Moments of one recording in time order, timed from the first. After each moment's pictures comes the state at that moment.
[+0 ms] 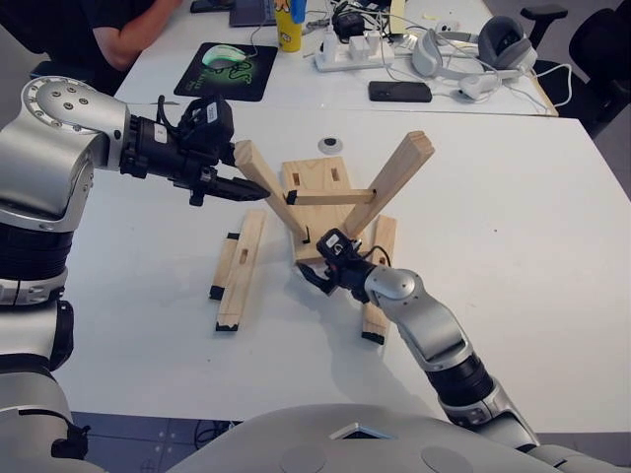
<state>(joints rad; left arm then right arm) -0.78 0.87 -0.22 -0.11 -0.35 0.76 -1.32 -0.13 -0.18 0.45 -0.31 -0.03 0.80 0.40</state>
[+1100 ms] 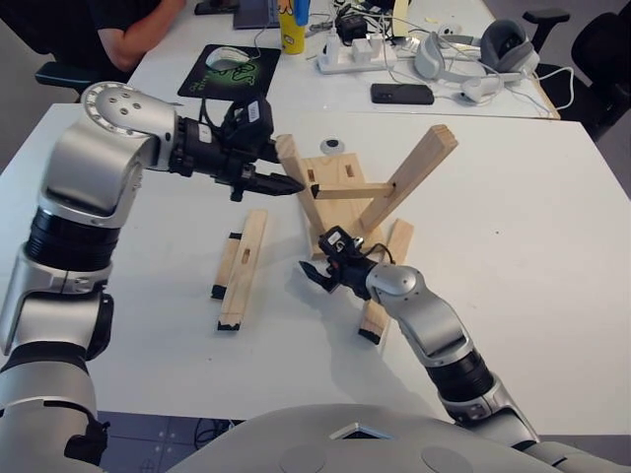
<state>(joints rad) -0.80 0.68 -0.27 -0.05 -0.31 0.68 -1.22 -0.15 -0.18 0.44 -0.29 -0.02 0.86 0.41</state>
